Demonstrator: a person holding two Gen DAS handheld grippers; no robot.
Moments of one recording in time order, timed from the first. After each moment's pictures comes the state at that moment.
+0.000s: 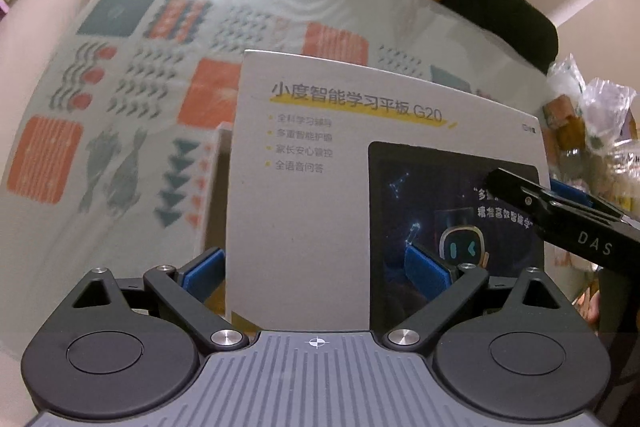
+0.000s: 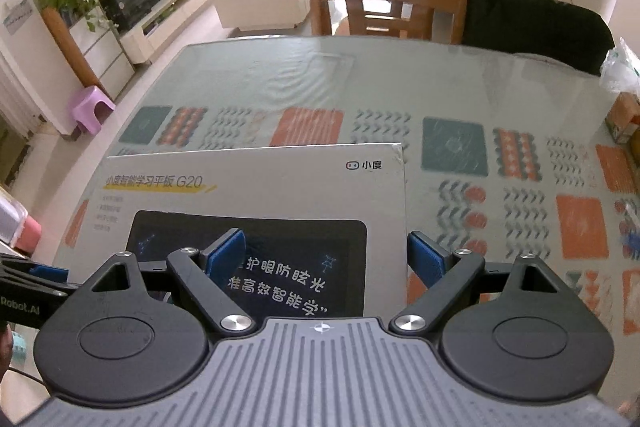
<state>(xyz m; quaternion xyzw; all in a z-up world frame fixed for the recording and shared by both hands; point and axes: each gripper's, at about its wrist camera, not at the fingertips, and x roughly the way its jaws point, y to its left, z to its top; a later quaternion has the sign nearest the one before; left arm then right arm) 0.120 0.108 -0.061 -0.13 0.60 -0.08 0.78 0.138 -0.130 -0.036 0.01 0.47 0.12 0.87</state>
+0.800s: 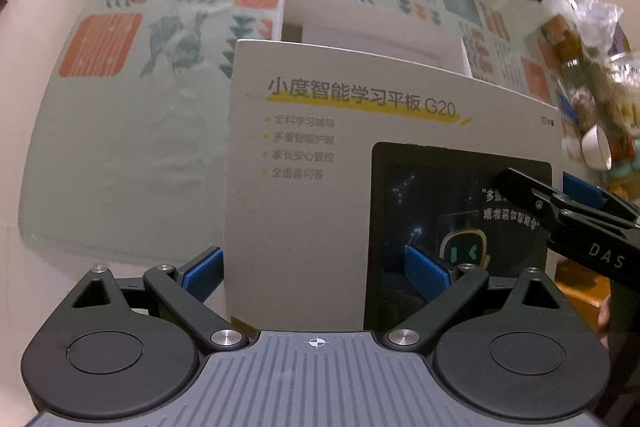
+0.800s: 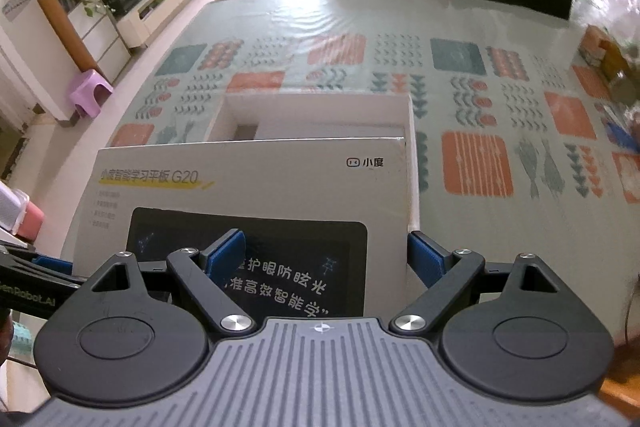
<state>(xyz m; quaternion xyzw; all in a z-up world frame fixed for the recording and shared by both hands) -0.021 0.143 -0.070 -0.09 0.64 -0.10 0.75 -0.032 -0.091 -0.045 0.02 0.50 0.09 0.86</state>
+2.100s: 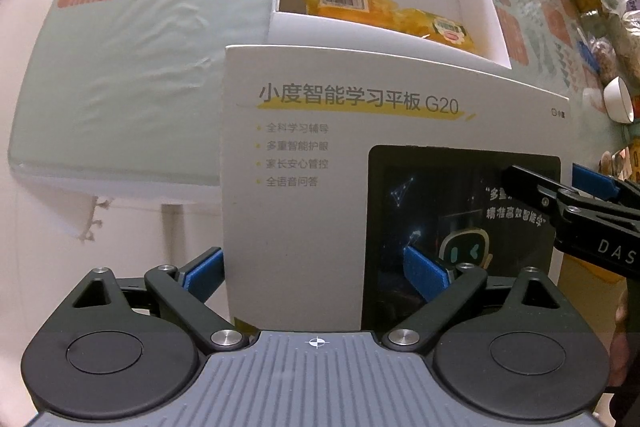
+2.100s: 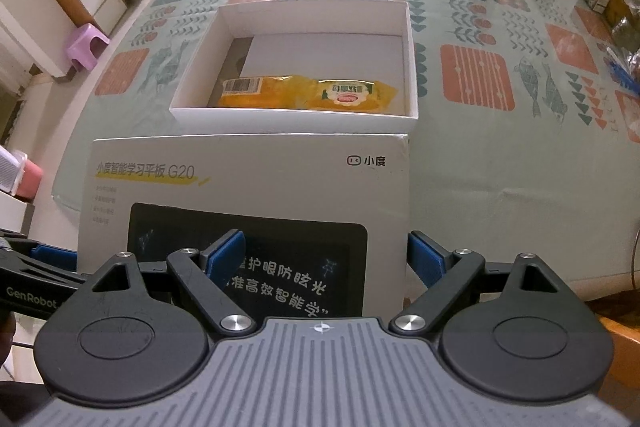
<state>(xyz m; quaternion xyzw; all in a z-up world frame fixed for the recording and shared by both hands) -0.063 0.142 -0.103 -0.07 0.68 -0.09 0.72 -0.071 -0.092 -0.081 0.01 0.56 0.09 0.82</state>
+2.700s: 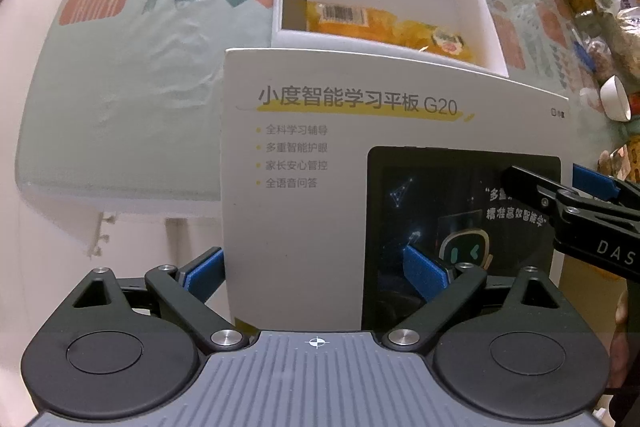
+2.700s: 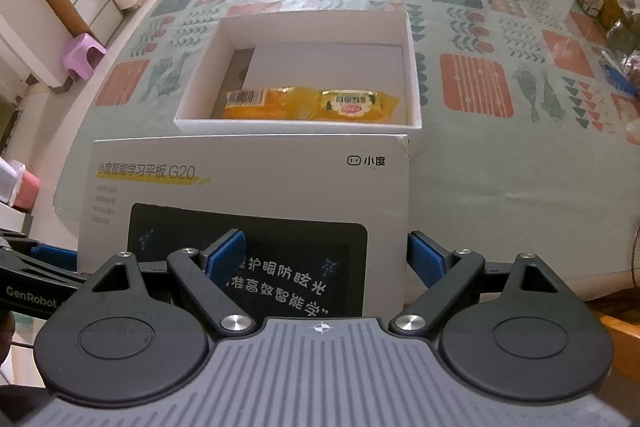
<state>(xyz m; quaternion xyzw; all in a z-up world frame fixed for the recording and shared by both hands) -0.053 0.141 -0.094 -0.06 0.67 -0.09 0.73 -0.071 -0.087 -0.073 0.01 0.55 0.08 0.83</state>
